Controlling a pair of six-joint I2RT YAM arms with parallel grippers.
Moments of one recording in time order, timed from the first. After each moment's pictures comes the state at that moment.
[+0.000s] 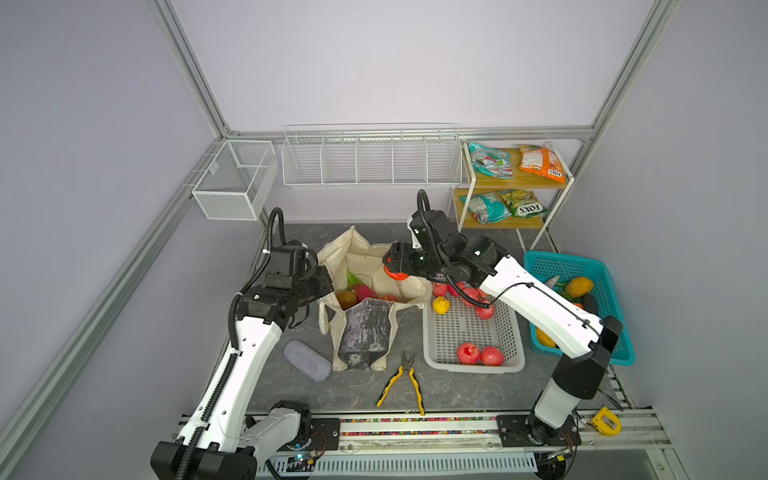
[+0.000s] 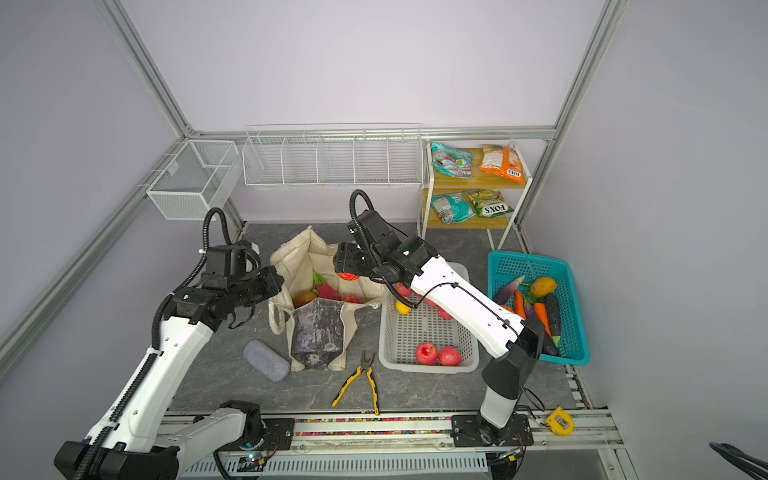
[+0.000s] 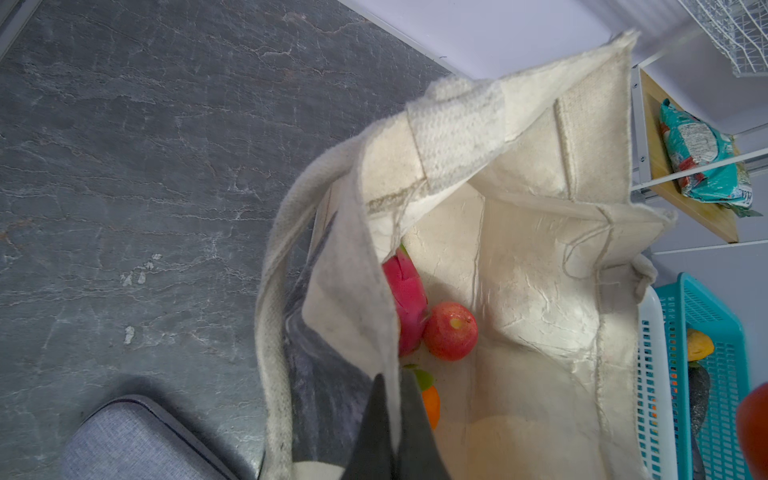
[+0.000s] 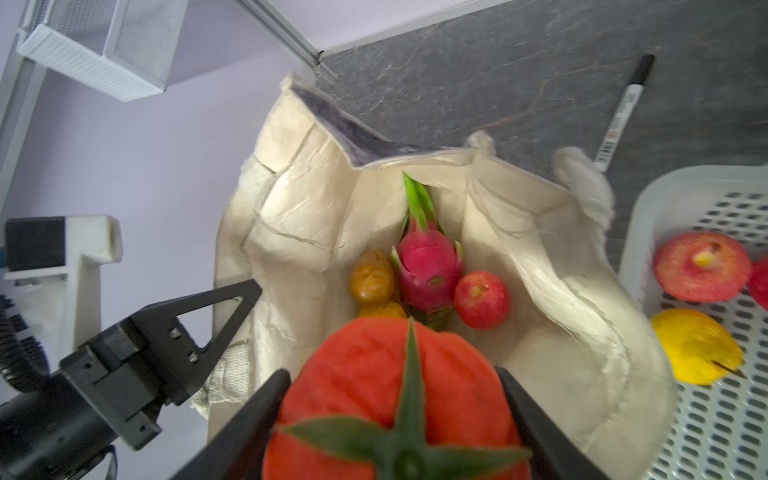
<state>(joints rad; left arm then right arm) -0.22 1.09 1.15 -0.81 0.11 -0.54 0.88 1.76 1.93 -0.87 0.00 0.78</state>
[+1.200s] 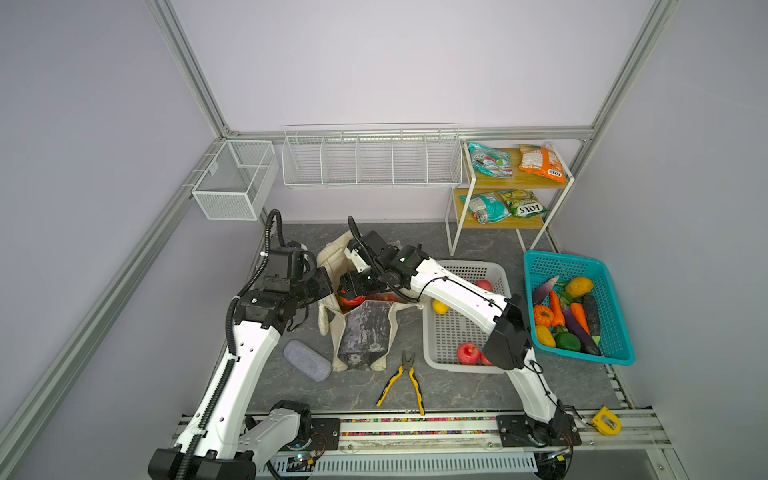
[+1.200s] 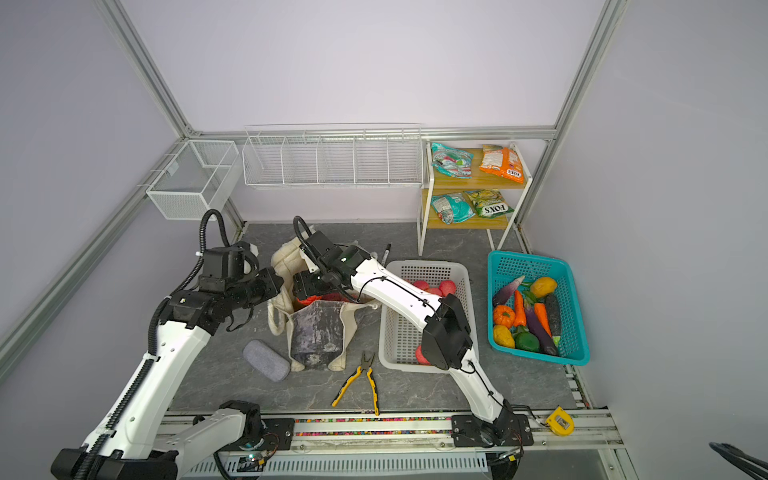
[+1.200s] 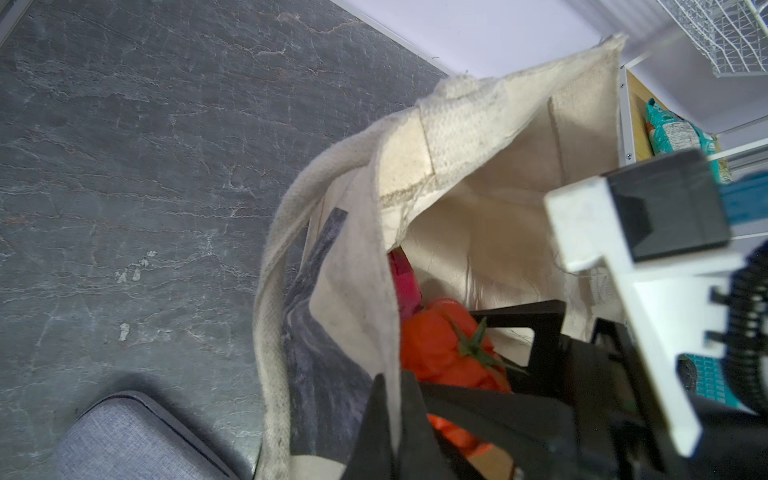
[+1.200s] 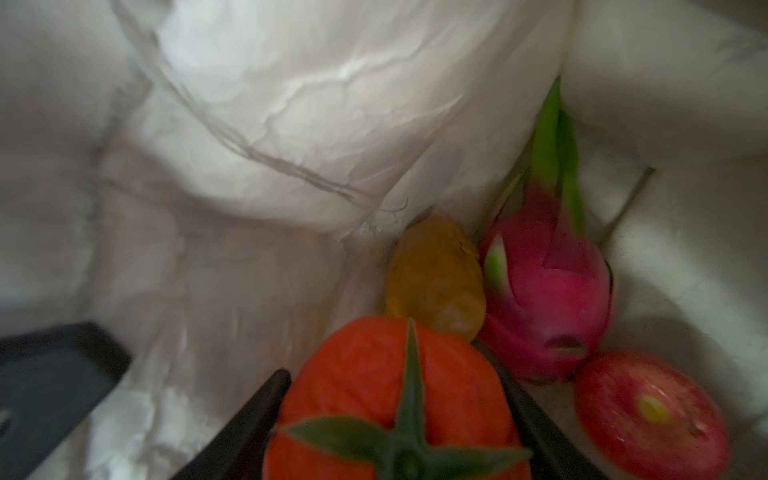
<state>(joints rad) -0.22 1.06 1.14 -0.81 0.13 -0.54 0.97 2.22 2.22 -0.88 -0.22 0.52</state>
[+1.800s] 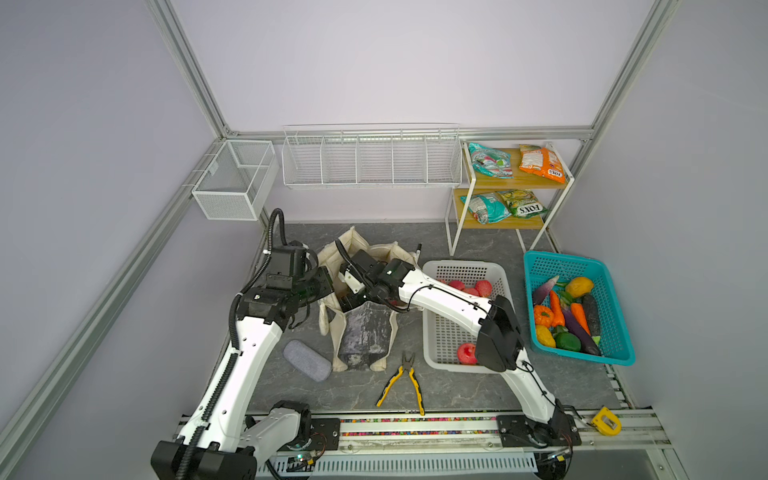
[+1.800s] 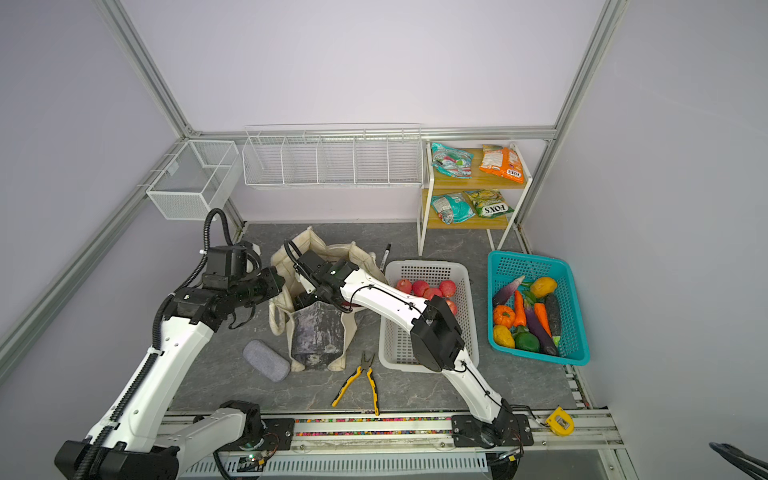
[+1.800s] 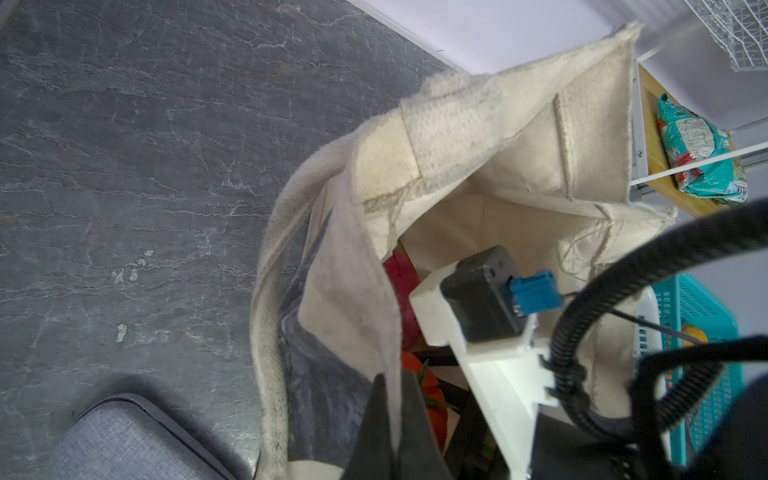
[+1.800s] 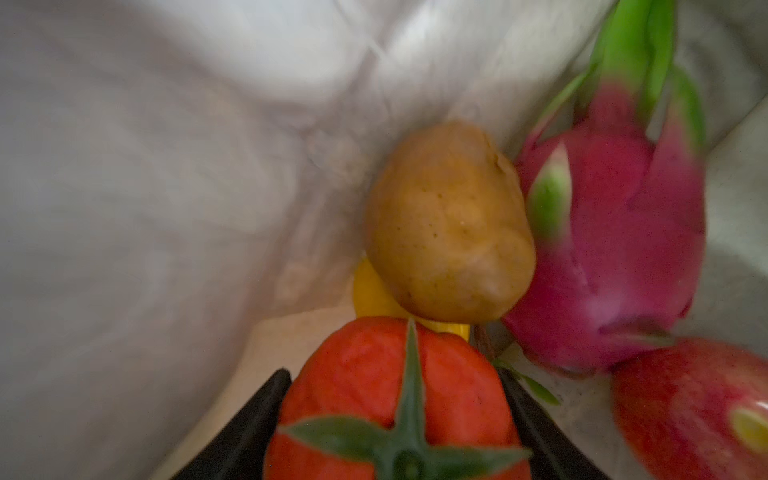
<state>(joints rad) -0.22 1.09 1.14 -0.80 0.13 -0.54 1.01 2.28 2.15 -0.94 -0.22 0.41</state>
